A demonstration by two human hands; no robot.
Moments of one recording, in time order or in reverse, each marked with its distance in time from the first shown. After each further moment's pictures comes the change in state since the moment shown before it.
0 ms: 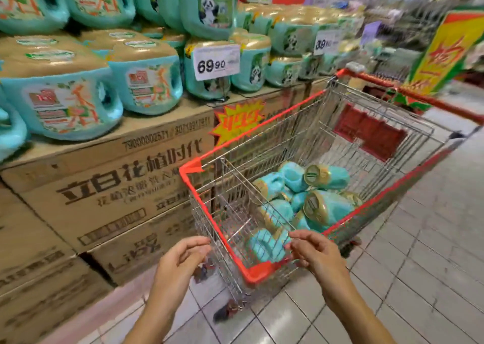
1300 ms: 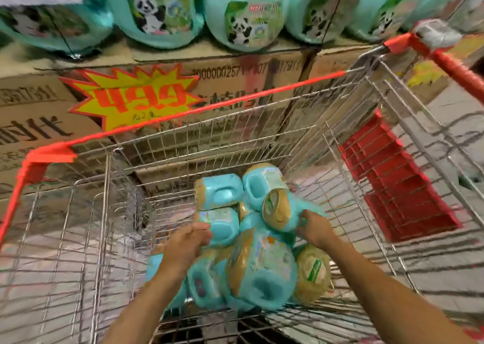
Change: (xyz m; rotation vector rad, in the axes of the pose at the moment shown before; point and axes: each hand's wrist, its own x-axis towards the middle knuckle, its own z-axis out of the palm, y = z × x) left_hand 0.287 -0.044 0.390 -0.070 0.407 -0.453; right_hand 0.574 0.038 -0.261 -1.421 -0.550 -0.027
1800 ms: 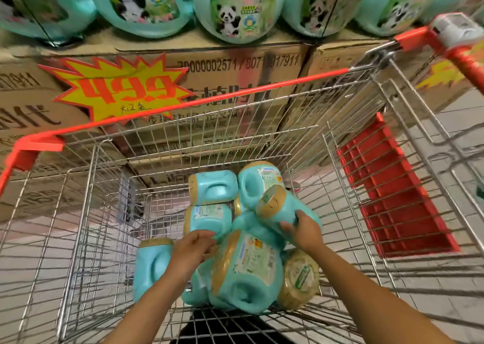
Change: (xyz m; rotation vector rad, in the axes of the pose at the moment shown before) left_hand 0.000 -0.019 0.051 0.034 0.004 -0.154; right_hand 0.014 0.014 0.008 0.152 0.083 -0.038
